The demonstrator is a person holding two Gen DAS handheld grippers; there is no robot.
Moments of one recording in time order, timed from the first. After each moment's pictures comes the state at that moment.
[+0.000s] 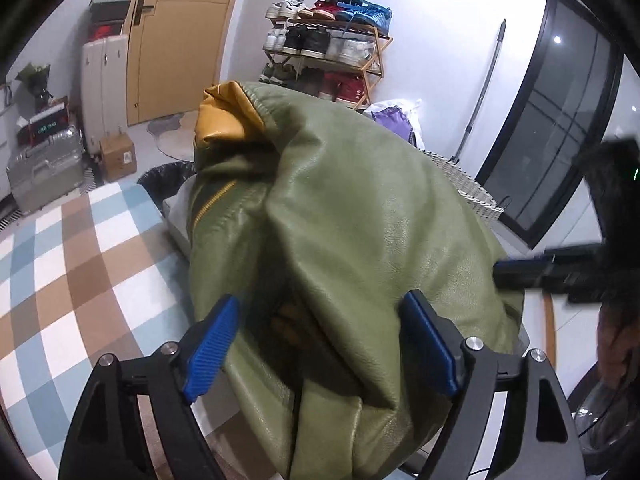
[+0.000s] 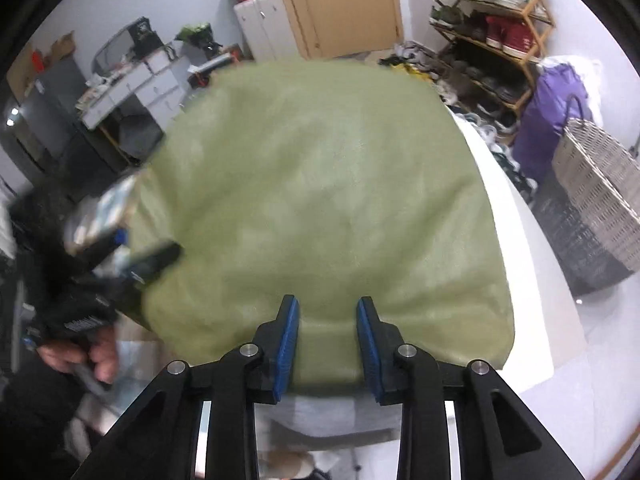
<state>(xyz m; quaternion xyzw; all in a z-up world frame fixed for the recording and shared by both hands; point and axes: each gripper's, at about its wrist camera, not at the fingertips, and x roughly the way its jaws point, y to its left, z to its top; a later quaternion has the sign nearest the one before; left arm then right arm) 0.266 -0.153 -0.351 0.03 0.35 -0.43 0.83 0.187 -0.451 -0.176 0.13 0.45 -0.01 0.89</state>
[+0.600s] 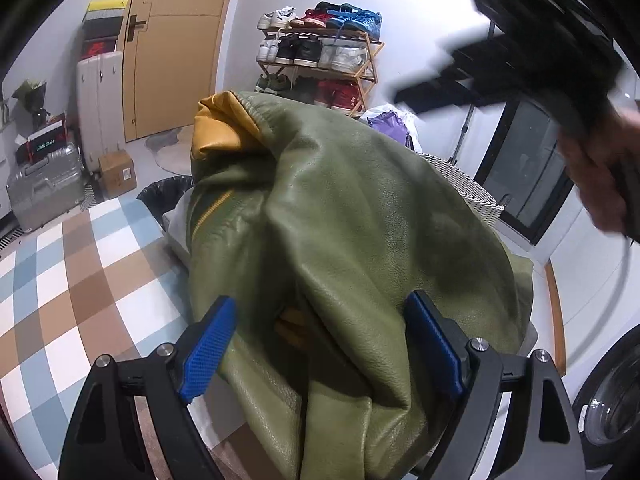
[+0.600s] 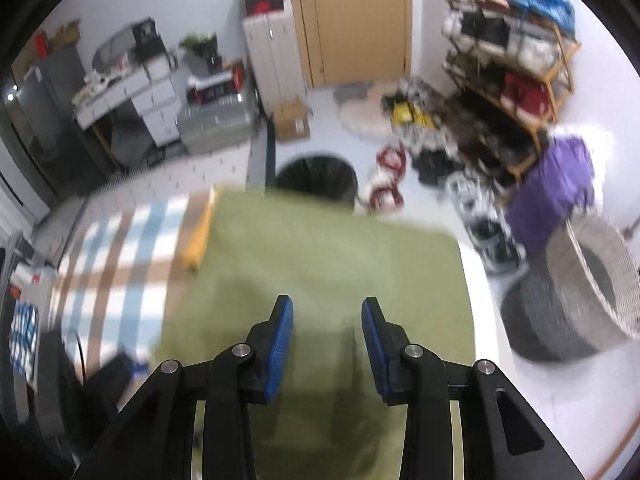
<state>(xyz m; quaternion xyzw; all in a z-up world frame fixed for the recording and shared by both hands) 0.257 -0.154 -0.350 0.05 0.32 -0.43 0.84 0.297 -0.450 -0.109 0.06 0.43 -0.04 0.90</state>
